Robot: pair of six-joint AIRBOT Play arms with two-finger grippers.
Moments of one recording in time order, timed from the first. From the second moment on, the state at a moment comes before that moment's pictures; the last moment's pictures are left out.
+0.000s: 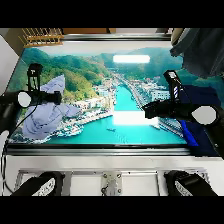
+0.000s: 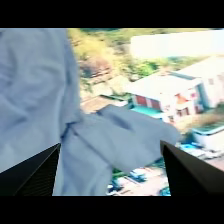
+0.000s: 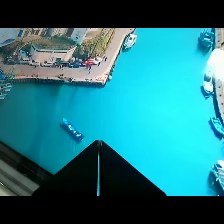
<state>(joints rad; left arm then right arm) 0.03 -1.15 1.01 1.56 -0.83 -1.45 0.24 -0.86 0.89 -1.04 0.94 1.32</state>
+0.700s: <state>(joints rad) 0.10 -1.57 1.21 1.70 -0.89 -1.50 0.24 -0.86 0.89 -1.04 0.94 1.32</state>
